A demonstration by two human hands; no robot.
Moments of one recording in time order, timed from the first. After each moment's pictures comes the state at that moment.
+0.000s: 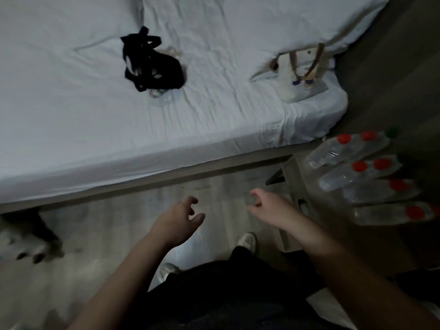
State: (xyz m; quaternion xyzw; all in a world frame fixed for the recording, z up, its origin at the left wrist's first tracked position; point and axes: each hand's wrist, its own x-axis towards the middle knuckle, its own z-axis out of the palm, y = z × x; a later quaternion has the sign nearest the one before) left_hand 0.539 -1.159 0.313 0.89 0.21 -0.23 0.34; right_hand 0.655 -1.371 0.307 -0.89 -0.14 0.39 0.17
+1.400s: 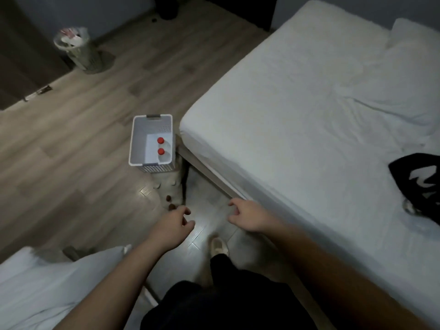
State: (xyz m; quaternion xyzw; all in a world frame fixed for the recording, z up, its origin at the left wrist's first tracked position) left_hand 0.174 -0.593 0.259 0.69 0.60 -0.08 0.39; right_hand 0.397 -0.622 0.262 -0.68 -0.56 0.47 -0.03
